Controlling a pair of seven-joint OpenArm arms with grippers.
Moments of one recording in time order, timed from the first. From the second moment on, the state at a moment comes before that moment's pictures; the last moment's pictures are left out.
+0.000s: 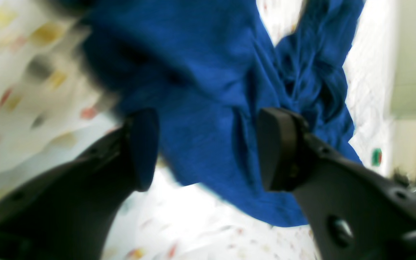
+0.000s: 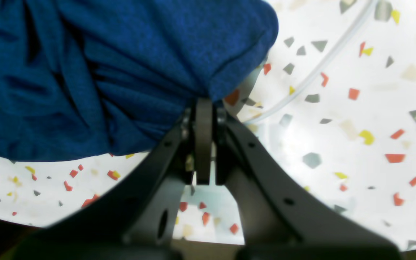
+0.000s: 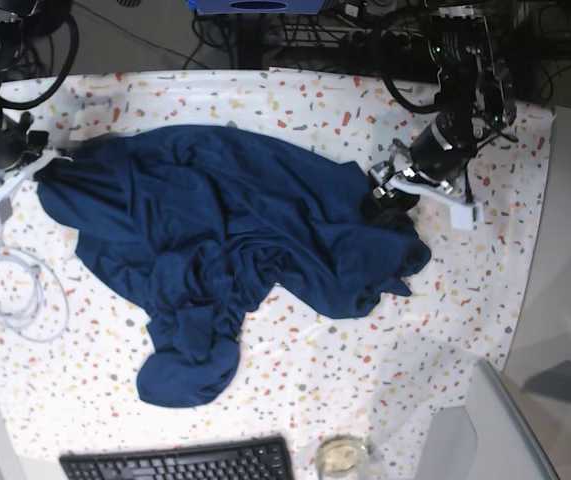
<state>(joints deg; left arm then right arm) 15.4 -2.0 -19.4 87.1 -42.4 -9.8 39.0 -13.6 7.7 29.2 90.4 20.5 23.6 -57.6</state>
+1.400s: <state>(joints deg) 19.7 -5.6 -19.5 94.9 -31.6 -8.3 35.9 -16.9 7.4 28.9 103.0 20.4 23.8 -58.9</state>
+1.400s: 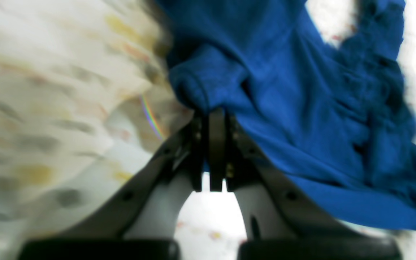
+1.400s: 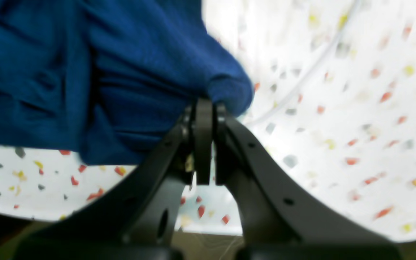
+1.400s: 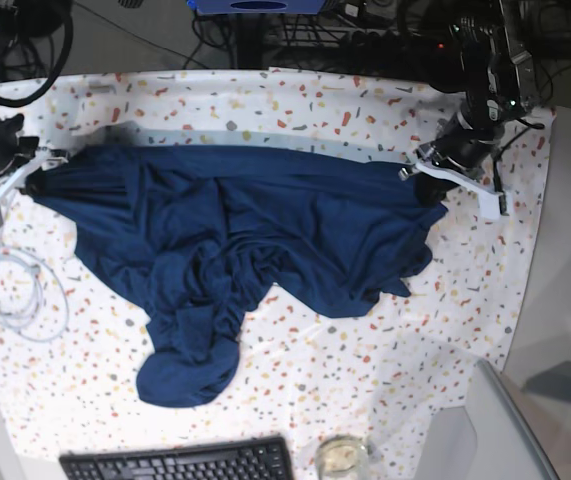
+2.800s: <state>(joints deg) 36.2 -8.2 -5.9 102.4 -15.7 -8.0 34.7 -16.1 9.4 30.2 89.3 20.3 23.5 -54.8</state>
